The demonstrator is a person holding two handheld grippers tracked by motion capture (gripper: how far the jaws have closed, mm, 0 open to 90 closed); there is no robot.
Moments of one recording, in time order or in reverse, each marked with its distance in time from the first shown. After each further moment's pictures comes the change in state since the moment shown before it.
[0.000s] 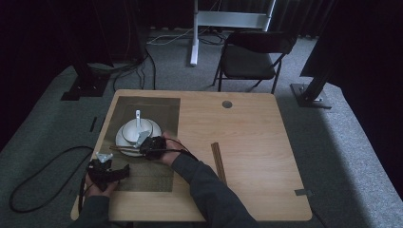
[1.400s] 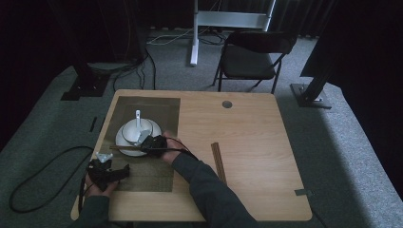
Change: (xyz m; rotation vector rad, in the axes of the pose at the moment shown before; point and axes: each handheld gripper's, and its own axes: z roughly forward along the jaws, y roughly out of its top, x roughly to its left) left arm 0.000 0.000 0.000 0.000 0.000 -0.001; right arm -0.005 -0.002 0.003 0.005 -0.025 0.018
